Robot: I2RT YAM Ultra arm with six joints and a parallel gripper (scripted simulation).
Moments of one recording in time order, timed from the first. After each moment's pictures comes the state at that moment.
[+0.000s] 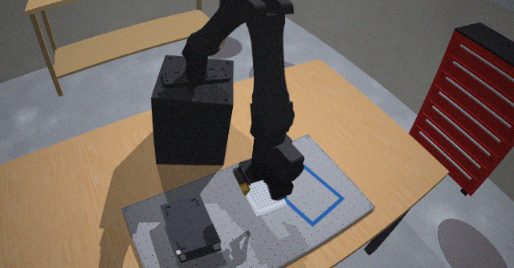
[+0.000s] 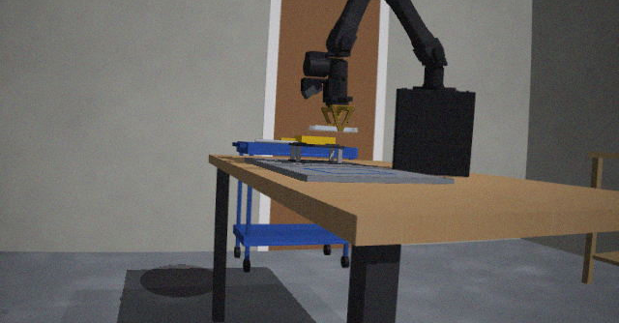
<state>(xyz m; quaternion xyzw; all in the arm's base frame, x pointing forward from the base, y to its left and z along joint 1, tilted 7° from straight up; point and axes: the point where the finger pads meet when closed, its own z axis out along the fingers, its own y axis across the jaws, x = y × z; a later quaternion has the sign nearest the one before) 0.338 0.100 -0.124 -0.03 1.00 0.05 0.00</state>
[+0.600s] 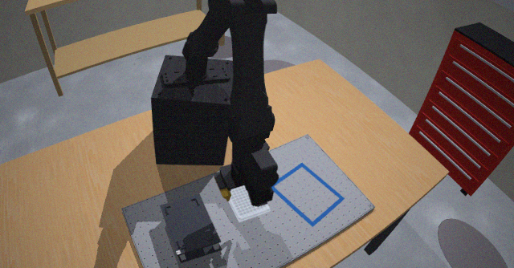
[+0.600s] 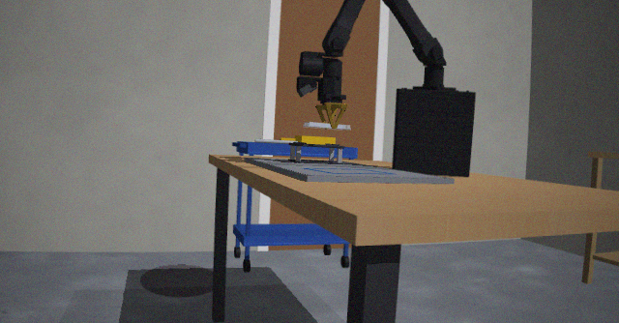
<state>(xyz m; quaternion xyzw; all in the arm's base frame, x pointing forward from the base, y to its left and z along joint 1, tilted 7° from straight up) 0.347 0.050 -0.121 -0.03 1.00 0.05 0.01</state>
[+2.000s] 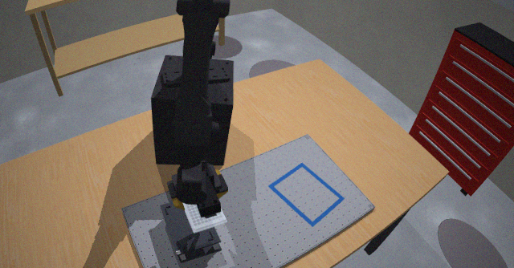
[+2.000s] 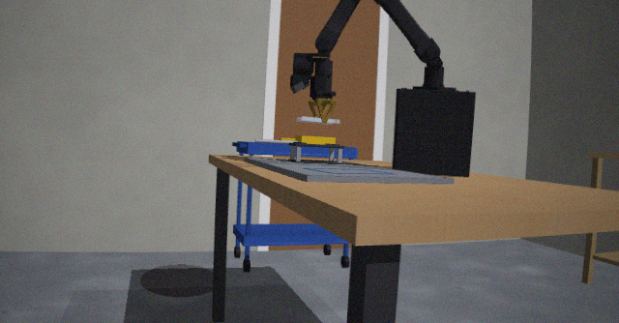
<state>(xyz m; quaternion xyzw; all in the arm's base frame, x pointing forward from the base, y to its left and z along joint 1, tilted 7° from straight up) 0.354 -0.068 -0.113 -0.03 1.00 0.06 0.02</state>
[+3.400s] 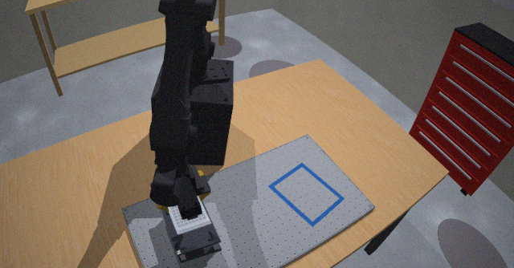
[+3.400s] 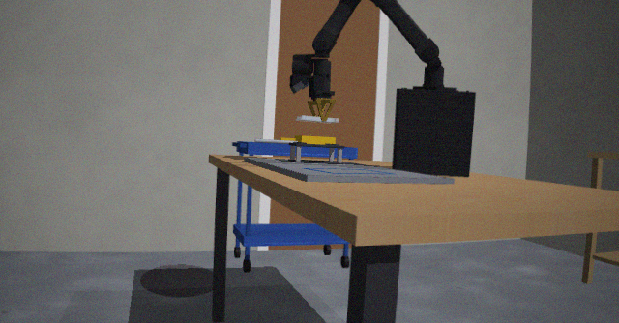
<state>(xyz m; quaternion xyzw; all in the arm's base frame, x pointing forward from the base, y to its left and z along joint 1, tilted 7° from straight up) 0.349 -0.108 -0.113 -0.04 1.00 0.06 0.01</state>
